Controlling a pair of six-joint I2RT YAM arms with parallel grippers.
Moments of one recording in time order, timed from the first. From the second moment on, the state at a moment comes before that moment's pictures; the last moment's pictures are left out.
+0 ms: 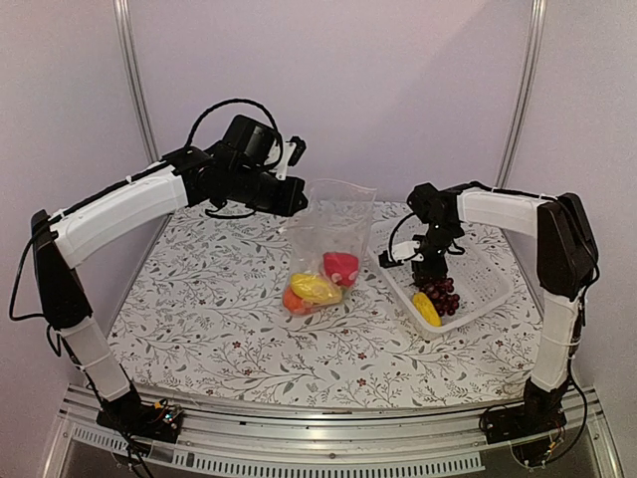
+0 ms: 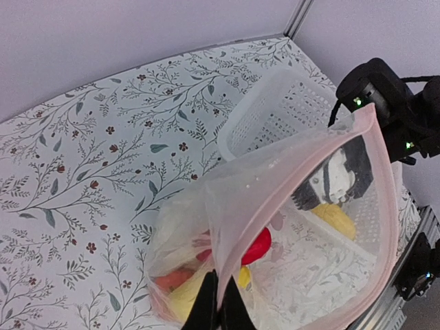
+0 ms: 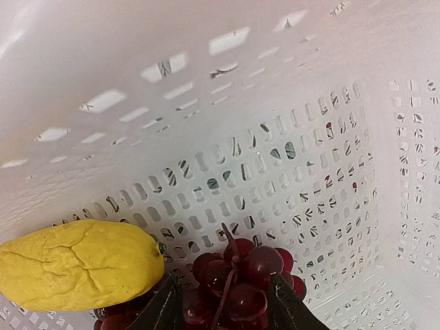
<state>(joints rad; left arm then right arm) -0.76 1.73 1.71 -0.64 -0.01 -0.29 0.48 1.99 1.55 -0.93 -0.04 -1.13</state>
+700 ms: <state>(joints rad) -0.76 1.73 1.71 -0.64 0.02 -0.29 0.32 1.98 1.59 -0.90 -0.02 -1.04</state>
